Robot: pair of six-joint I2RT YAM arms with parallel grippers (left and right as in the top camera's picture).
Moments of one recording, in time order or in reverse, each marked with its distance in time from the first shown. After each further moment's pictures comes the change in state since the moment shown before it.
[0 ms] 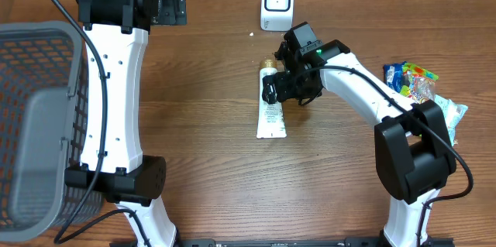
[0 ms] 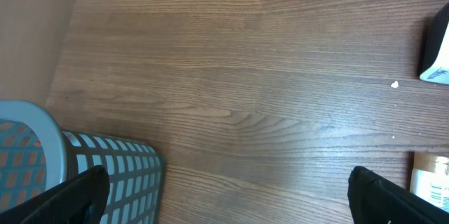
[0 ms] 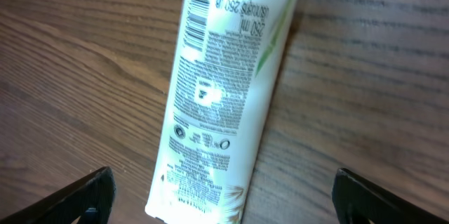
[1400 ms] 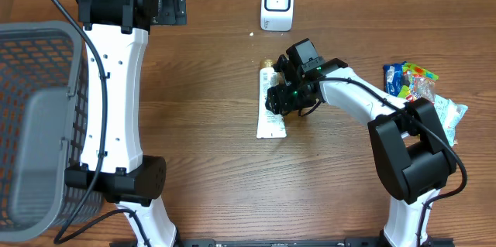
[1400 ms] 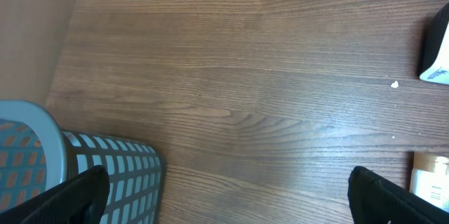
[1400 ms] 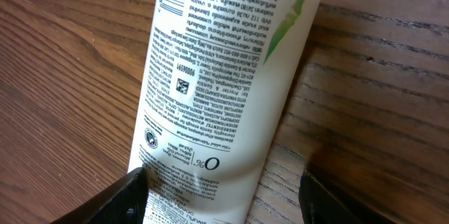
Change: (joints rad) left arm 0.000 0.000 0.000 0.000 0.000 0.000; right arm 0.000 -0.001 -0.183 0.225 -0.056 -0.041
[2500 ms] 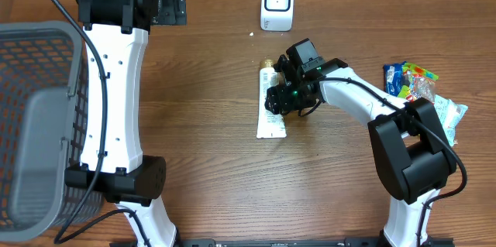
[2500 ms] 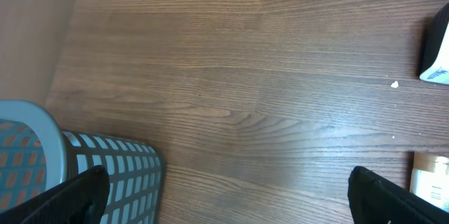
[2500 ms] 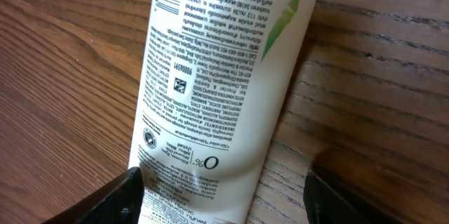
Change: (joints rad) left arm 0.000 0.000 0.000 0.000 0.000 0.000; right arm 0.000 0.000 0.000 -0.002 0.000 0.015
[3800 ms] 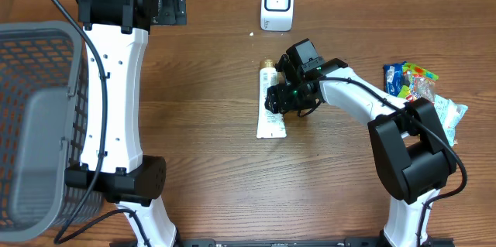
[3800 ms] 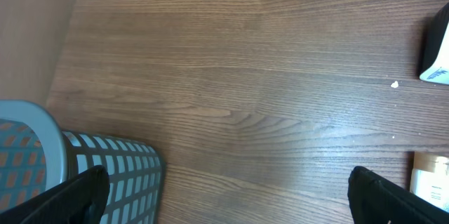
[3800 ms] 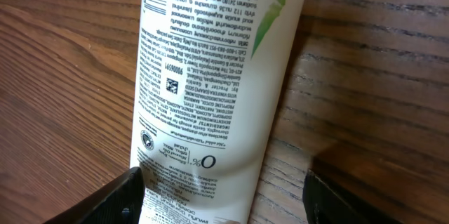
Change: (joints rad) left arm 0.000 0.000 0.000 0.000 0.000 0.000; right arm 0.000 0.000 0.000 -0.003 -0.002 0.053
